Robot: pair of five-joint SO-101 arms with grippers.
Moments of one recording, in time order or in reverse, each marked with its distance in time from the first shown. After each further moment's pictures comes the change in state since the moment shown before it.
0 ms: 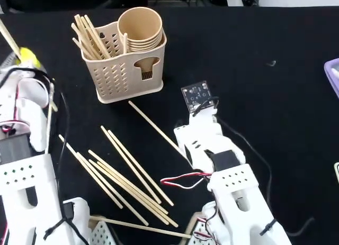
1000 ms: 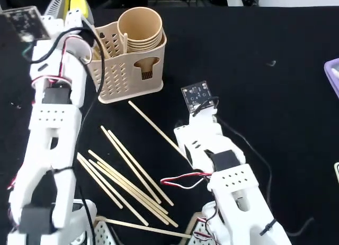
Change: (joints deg) left arm 17.2 29.9 -11.3 -40.6 2.1; right arm 0.0 0.0 0.0 0.0 0.0
